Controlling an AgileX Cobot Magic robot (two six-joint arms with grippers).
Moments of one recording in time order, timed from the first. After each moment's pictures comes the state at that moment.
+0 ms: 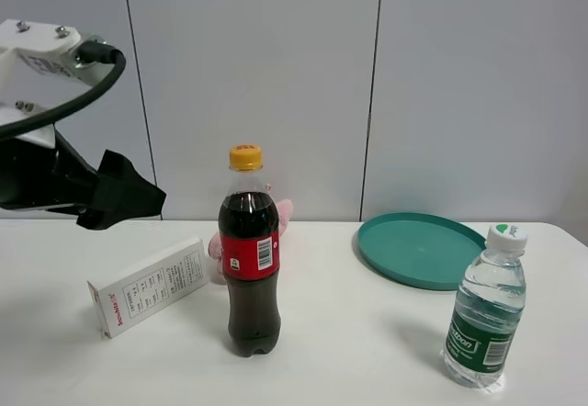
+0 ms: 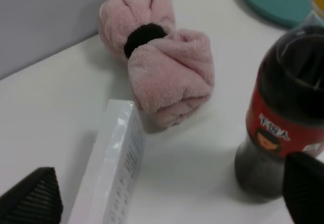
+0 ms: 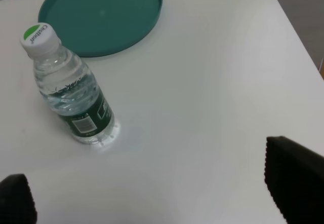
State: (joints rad) left arm -0.47 1.20 -0.54 0.18 -0.09 -0.13; right arm -0.01 0.00 -0.50 0.04 1.06 0.01
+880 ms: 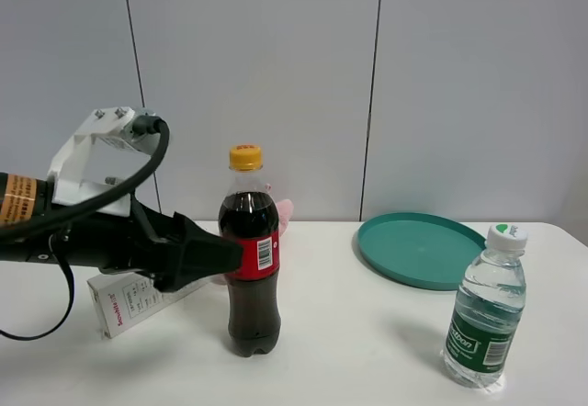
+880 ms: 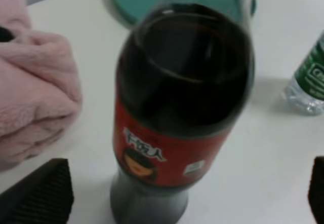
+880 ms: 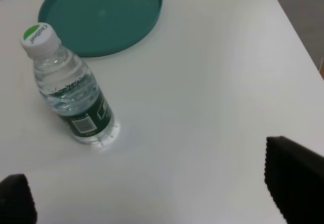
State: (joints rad) left arm -0.38 1.57 -0.51 0.93 -0.71 -0.75; right arm -0.01 0.00 -0.50 0.04 1.06 0.01
